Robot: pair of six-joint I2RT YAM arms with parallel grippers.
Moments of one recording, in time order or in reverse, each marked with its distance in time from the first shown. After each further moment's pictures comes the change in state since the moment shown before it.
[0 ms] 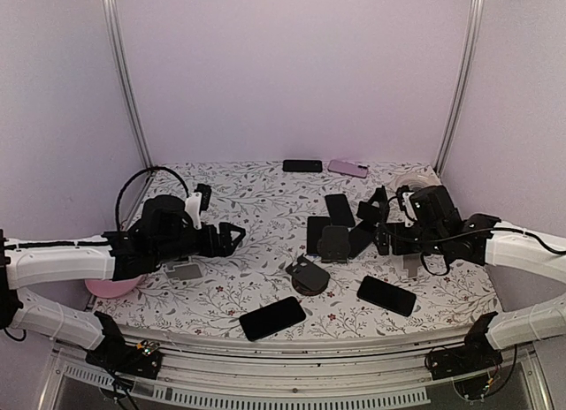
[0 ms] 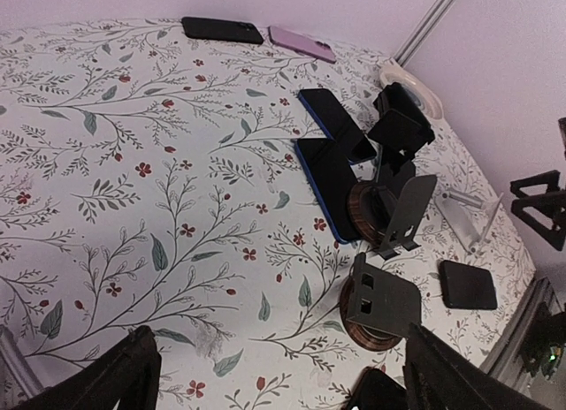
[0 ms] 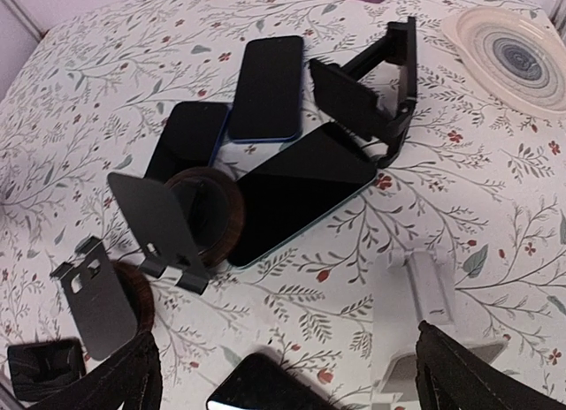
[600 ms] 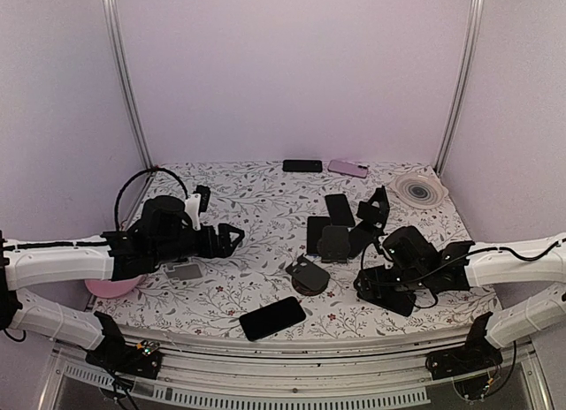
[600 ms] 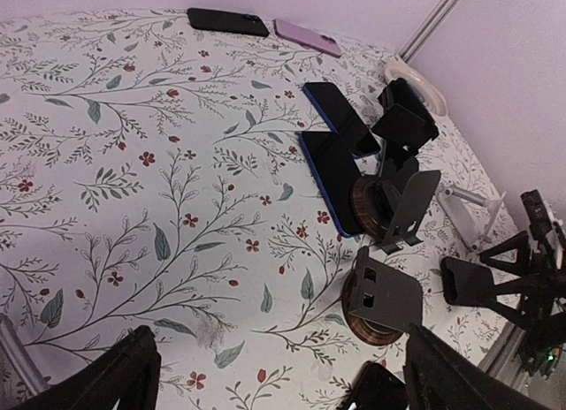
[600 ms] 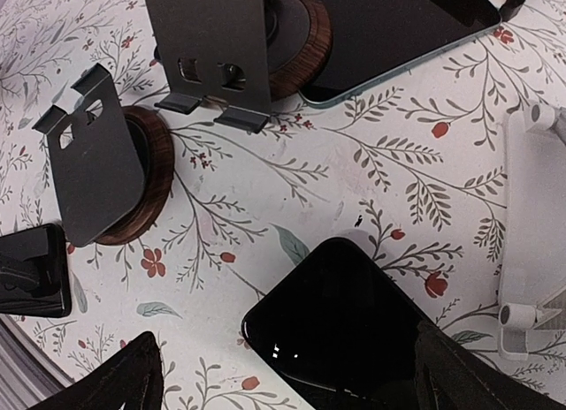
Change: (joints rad) left arm 0.000 -0.010 0.000 -0.031 0.000 -0.018; right arm 0.234 0.087 -0.156 0.058 -0.064 0.144
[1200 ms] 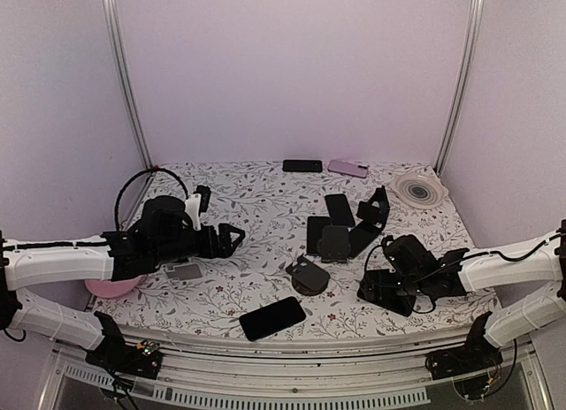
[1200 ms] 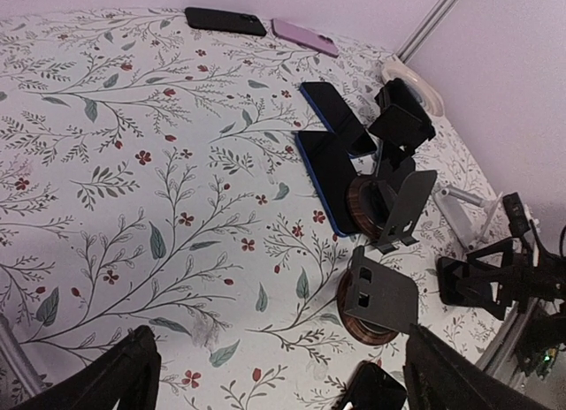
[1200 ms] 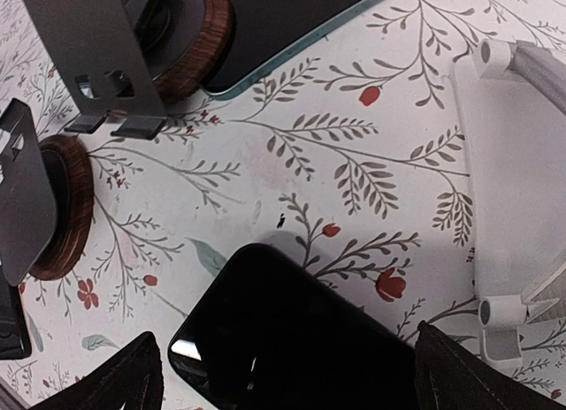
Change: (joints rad) left arm -0.007 -0.002 0.002 -0.002 0.000 -0.011; right arm -0.038 0.055 -0.092 0.109 0.045 0.111
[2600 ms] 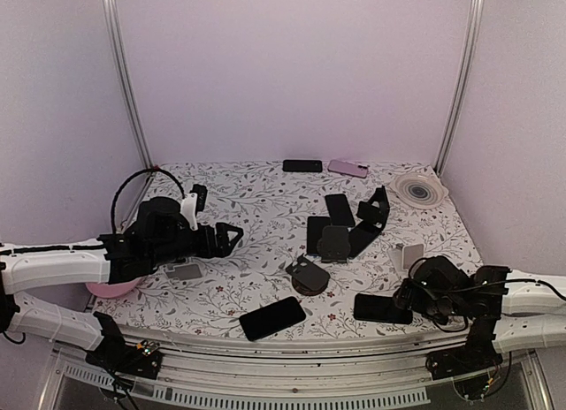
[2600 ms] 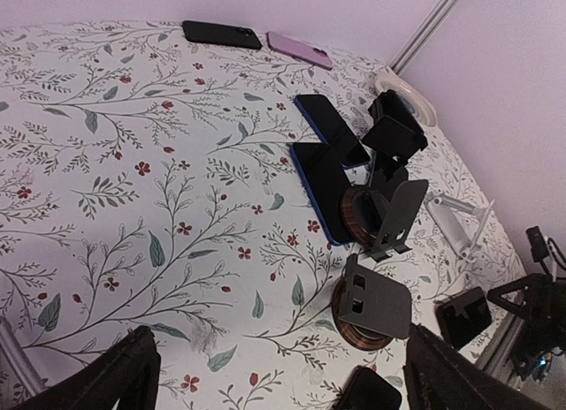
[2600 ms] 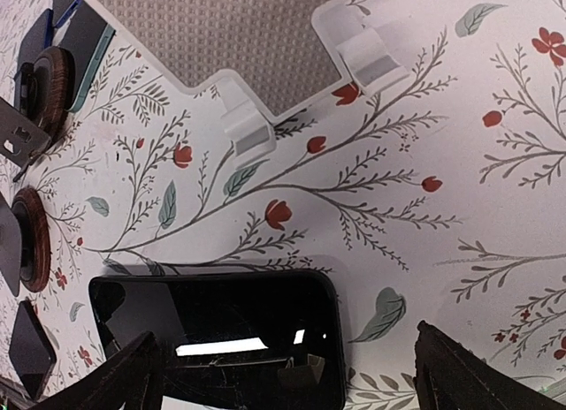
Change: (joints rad) left arm -0.001 -0.034 -0.025 0.030 -0.007 0.001; right arm 0.076 -0.444 -0.131 -0.435 0.099 0.541
